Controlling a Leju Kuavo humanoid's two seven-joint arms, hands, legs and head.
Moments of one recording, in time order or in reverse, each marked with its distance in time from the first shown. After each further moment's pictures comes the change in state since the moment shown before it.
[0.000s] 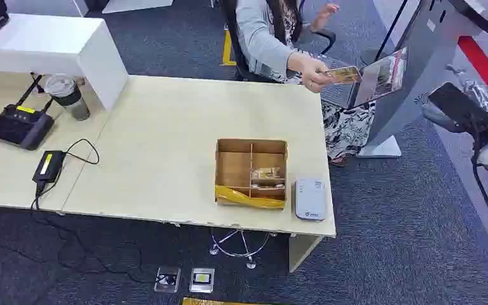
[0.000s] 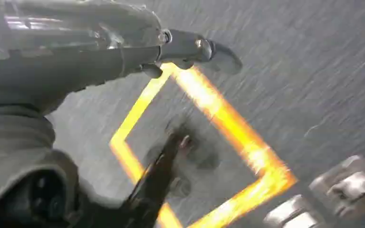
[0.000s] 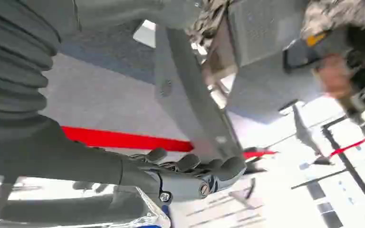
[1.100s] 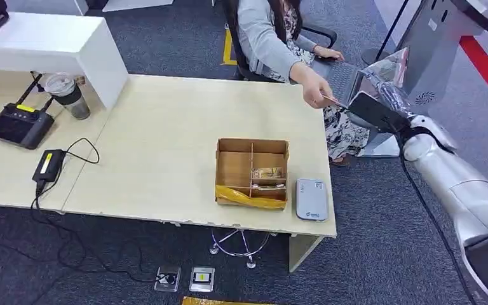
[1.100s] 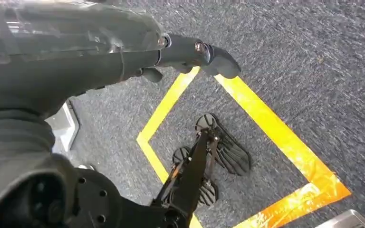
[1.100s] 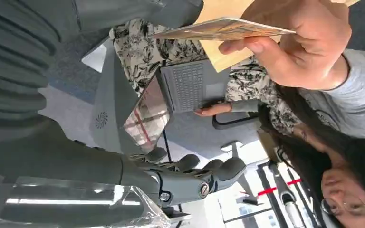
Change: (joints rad) left arm 0.017 -0.082 -0.039 0.012 0.011 0.047 0.012; right arm 0.008 0.232 0.016 0.000 0.101 0.035 -0.017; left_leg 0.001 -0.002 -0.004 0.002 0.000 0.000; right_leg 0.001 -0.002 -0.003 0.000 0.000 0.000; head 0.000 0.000
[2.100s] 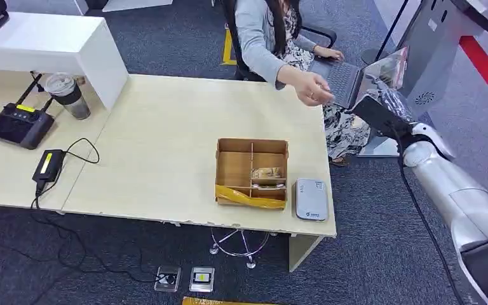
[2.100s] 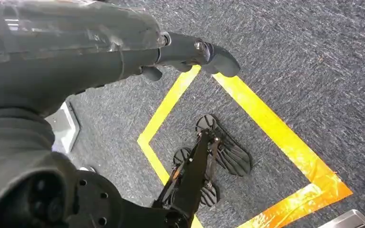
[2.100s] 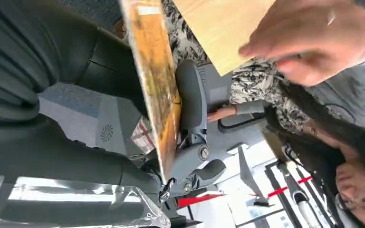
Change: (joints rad) left arm 0.002 0.006 -0.015 0.002 0.001 -0.016 0.000; right arm 0.058 0.000 -0.119 0.000 0.021 -0.008 -0.009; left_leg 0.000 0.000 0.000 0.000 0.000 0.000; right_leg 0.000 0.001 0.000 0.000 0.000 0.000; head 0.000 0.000
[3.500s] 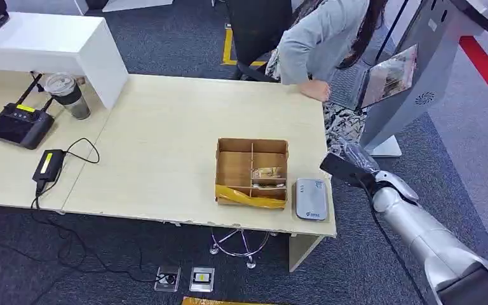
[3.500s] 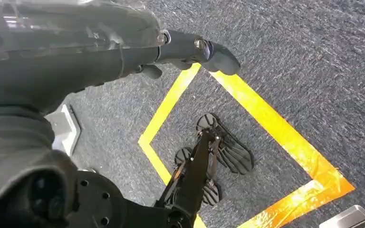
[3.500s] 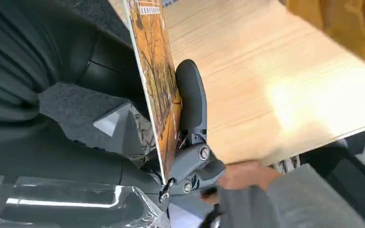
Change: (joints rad) left arm 0.000 0.008 -0.042 0.000 0.029 -0.010 0.000; right arm 0.248 0.053 -0.046 -0.084 0.135 0.055 0.018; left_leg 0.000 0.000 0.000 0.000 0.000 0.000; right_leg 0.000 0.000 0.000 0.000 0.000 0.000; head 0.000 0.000
